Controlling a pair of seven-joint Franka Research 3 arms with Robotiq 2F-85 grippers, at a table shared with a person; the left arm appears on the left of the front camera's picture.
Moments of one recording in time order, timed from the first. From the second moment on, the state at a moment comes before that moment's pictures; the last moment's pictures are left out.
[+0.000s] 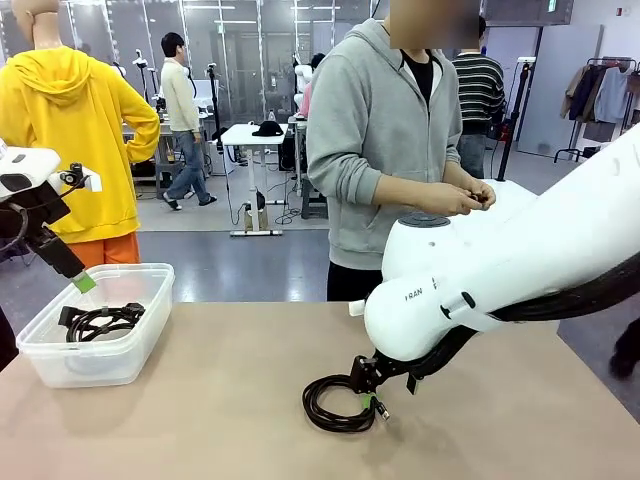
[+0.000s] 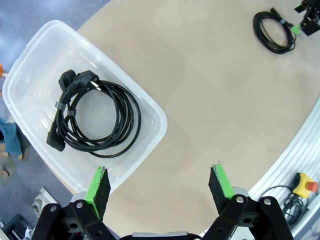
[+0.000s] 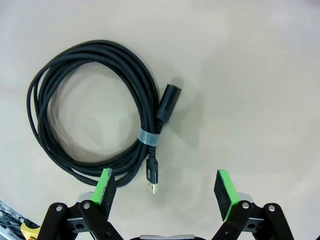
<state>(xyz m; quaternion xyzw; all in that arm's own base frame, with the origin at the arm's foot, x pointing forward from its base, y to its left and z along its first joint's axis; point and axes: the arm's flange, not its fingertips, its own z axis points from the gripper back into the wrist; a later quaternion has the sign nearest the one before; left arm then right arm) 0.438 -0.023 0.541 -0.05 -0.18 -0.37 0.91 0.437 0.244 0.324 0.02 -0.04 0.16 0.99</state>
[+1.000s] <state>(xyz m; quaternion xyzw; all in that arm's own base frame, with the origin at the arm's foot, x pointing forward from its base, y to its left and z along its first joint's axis) 0.438 -0.023 0.541 -0.05 -0.18 -0.37 0.91 0.455 0.258 0.306 0.01 -0.04 0.18 0.98</state>
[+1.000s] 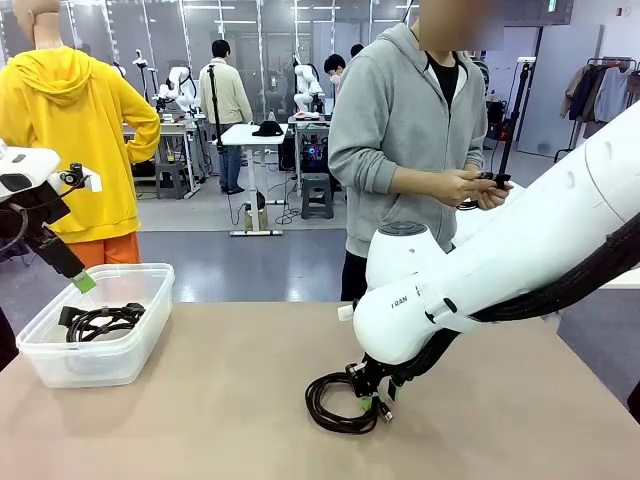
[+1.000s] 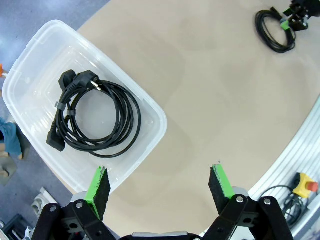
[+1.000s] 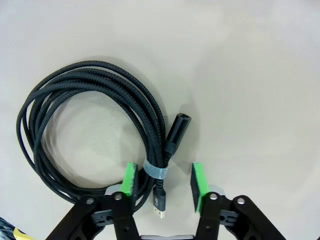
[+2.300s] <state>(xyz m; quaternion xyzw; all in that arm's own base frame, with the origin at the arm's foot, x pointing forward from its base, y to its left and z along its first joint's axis) 0.438 -0.023 0.541 -0.05 -0.18 -0.37 0.91 0.445 0.277 0.426 0.02 -0.07 0.16 0.99</state>
